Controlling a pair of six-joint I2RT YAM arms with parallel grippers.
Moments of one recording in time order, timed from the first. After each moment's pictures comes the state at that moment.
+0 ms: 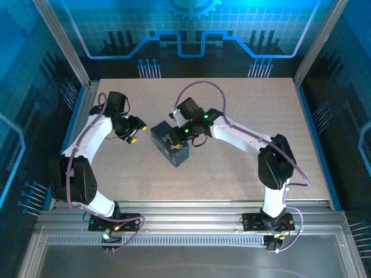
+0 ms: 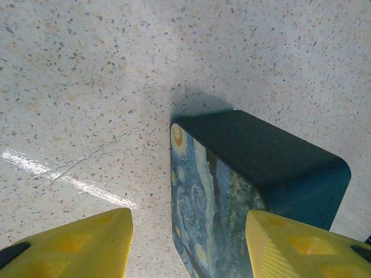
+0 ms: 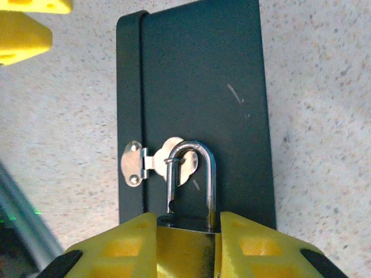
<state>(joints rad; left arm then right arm) -0.03 1.54 1.24 -0.92 0.32 -0.90 0.74 1.85 1.55 -0.67 -0.28 0.31</state>
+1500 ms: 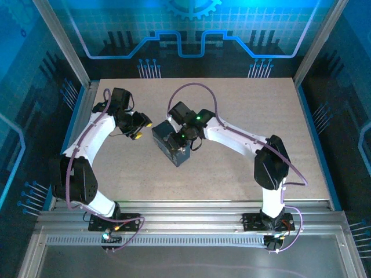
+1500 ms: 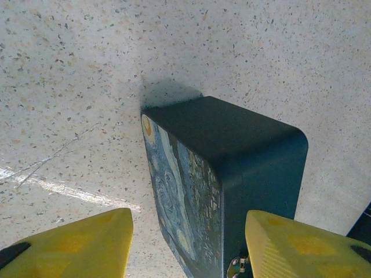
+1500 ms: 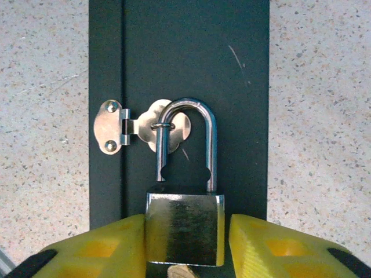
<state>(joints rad) -0.09 1.55 1.30 -0.91 0.33 -0.87 0.83 1.90 1.67 -0.87 -0.02 0.18</state>
